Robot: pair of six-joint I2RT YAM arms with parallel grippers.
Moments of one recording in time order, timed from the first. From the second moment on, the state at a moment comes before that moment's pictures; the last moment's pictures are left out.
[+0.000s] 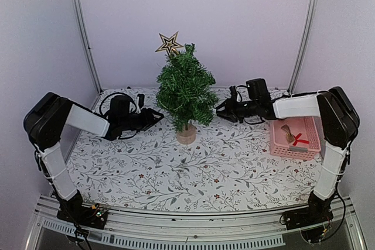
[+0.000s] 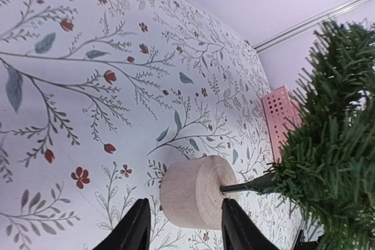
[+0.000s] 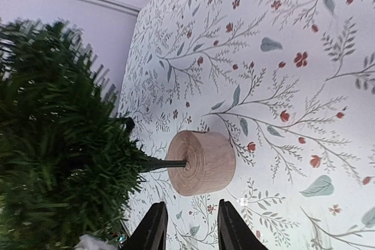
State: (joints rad) left arm -0.41 1.85 0.84 0.58 0.41 -0.76; right arm 0.48 1.92 1.19 0.15 -0.59 0.81
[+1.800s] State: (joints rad) left arm -0.37 1.43 0.84 0.19 0.21 -0.48; right arm -0.14 2.05 1.47 -0.51 -0.21 0.15
